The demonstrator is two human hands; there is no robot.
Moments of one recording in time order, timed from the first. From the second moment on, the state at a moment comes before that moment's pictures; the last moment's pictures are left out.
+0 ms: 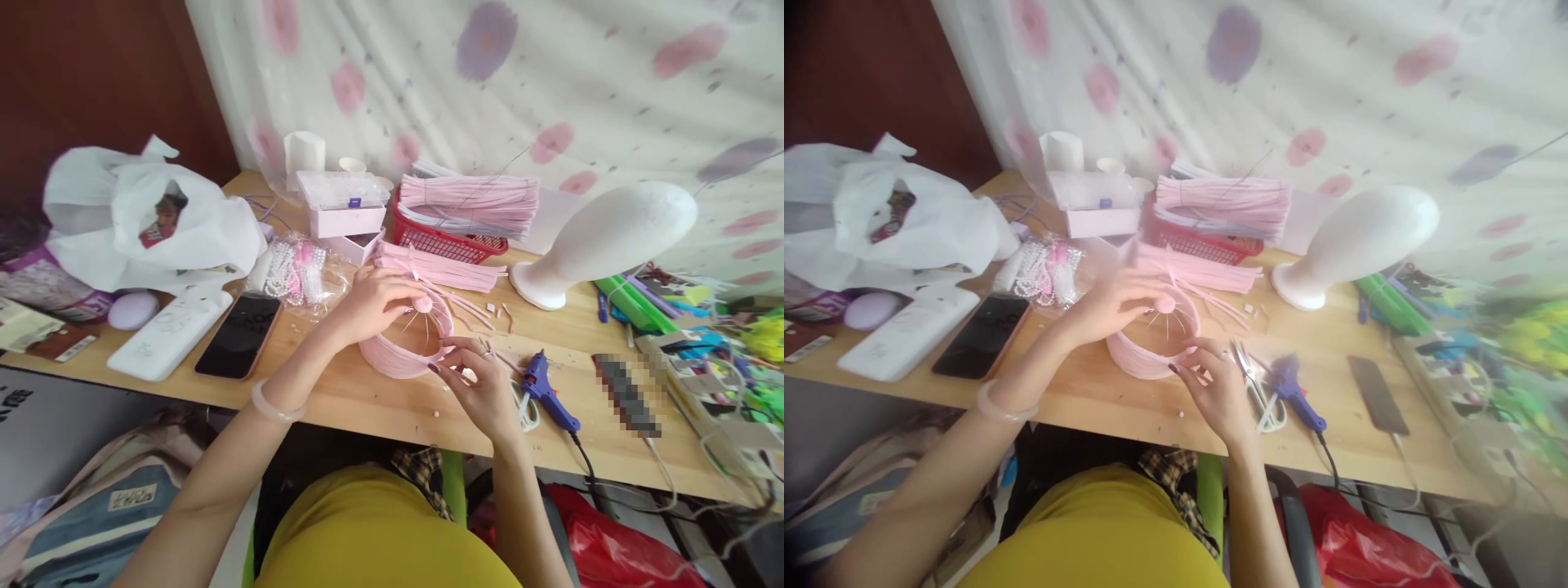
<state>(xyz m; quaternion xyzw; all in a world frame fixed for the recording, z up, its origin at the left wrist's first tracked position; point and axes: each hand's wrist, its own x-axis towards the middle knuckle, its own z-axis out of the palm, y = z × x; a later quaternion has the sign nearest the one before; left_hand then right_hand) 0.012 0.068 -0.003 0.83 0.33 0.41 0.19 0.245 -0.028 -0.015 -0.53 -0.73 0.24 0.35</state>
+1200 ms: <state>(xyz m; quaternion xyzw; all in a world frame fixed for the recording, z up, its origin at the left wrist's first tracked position) 0.021 -0.047 -0.071 0.77 0.47 0.43 0.07 0.241 -0.027 -0.047 -0.52 -0.68 0.26 0.44</state>
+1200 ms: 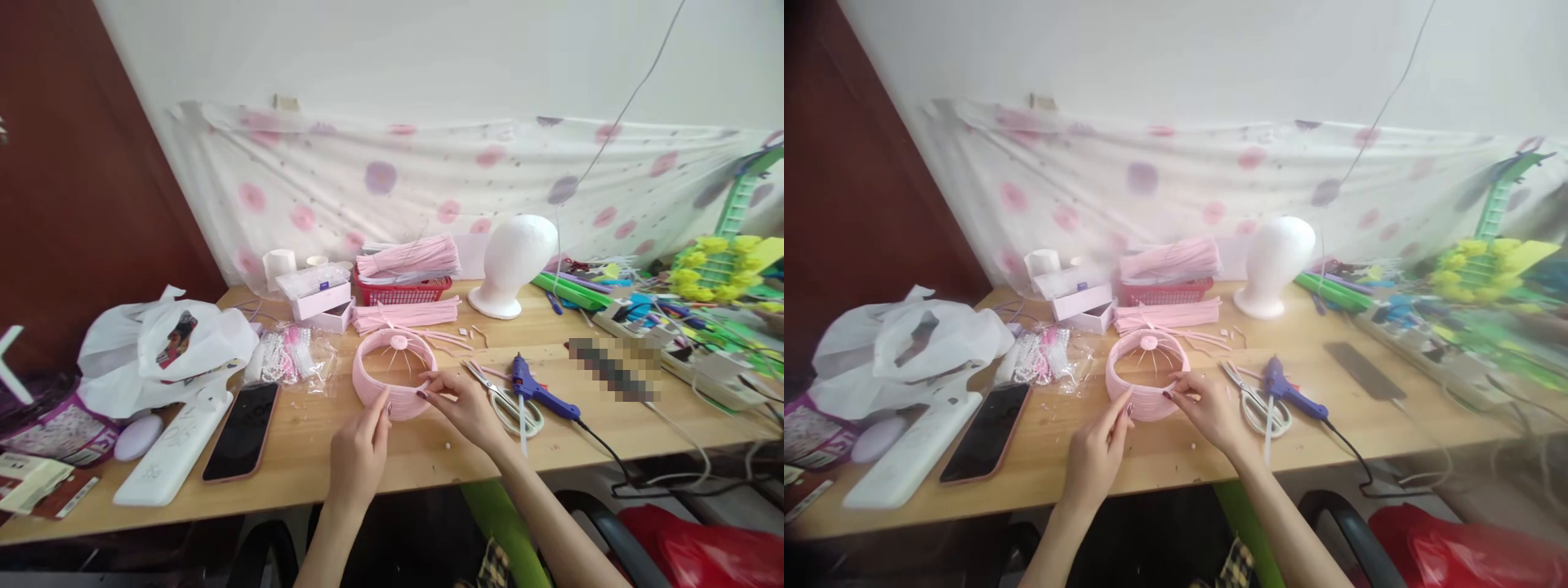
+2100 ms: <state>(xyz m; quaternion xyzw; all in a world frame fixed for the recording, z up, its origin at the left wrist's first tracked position) 0.041 -0.033 -0.100 0.77 0.48 0.40 0.07 0.418 -0.084 -0.077 -0.80 -0.54 -0.04 0.28</state>
